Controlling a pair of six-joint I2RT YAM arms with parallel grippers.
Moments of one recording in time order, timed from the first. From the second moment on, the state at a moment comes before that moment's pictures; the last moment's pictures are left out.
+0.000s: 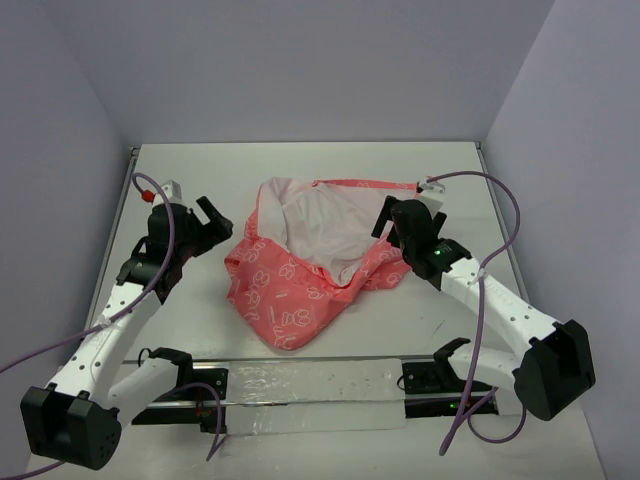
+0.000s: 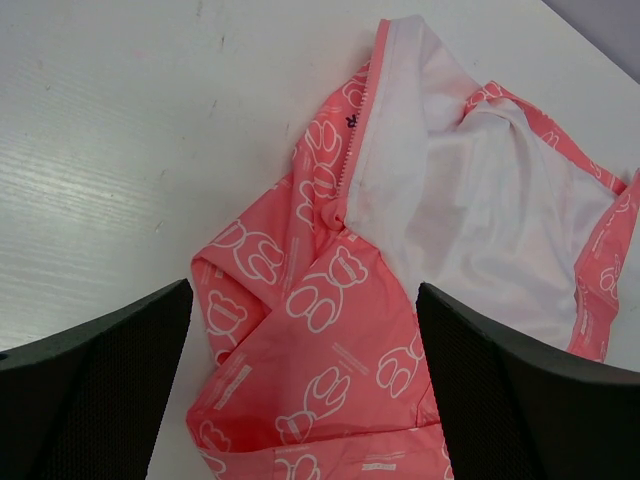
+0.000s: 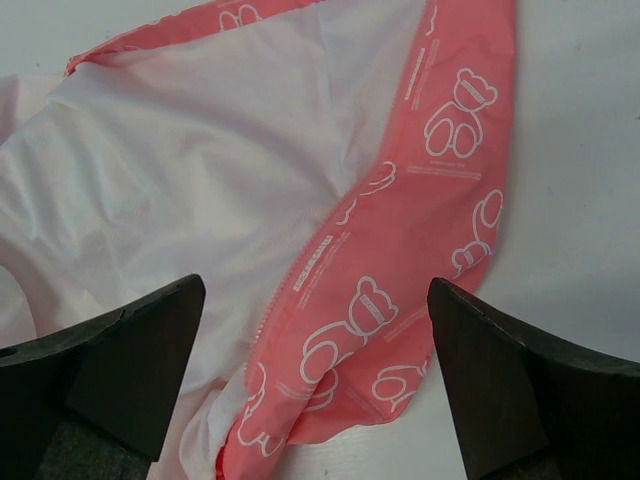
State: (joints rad) left arm -0.27 0.95 0.78 -0.38 -0.13 -0.65; right arm 0.50 1.12 0.80 -0.30 0.49 0.61
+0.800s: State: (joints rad) left arm -0.27 1.31 1.02 -0.29 -0.09 -0.63; right arm 0.49 1.06 0.76 -0.28 0.39 0.58
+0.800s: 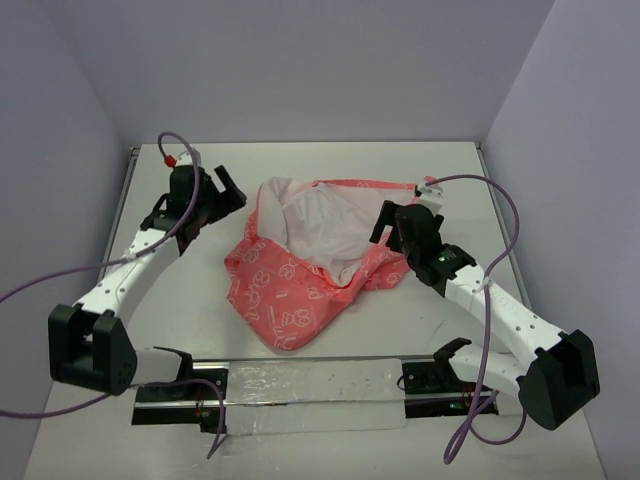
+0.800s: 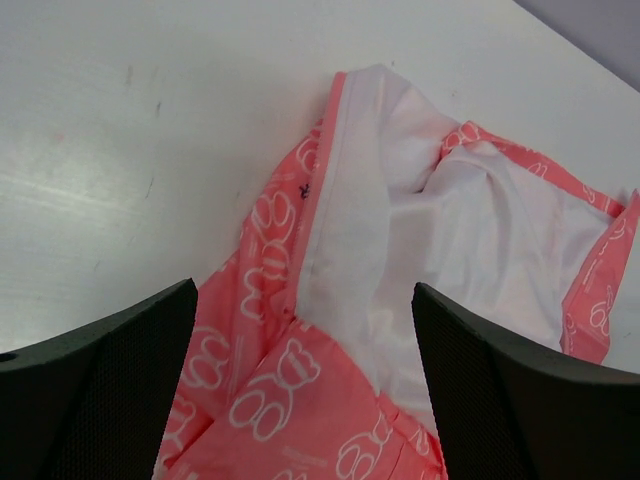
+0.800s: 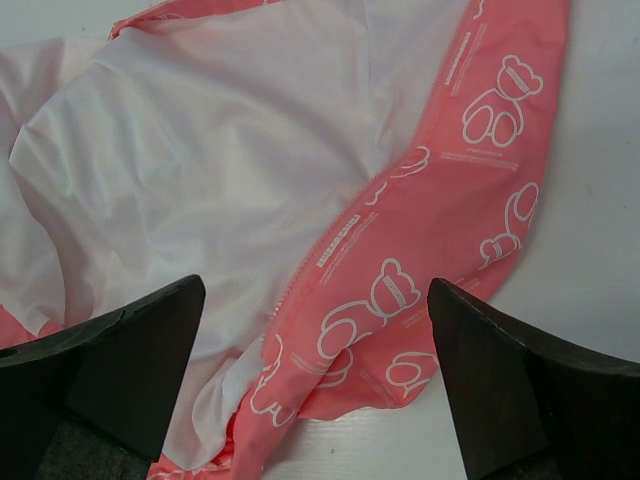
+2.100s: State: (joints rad) left arm -0.30 1.86 1.47 -0.35 0.08 -0.56; right arm 0.33 1.35 0.75 -0.27 0.11 0.80
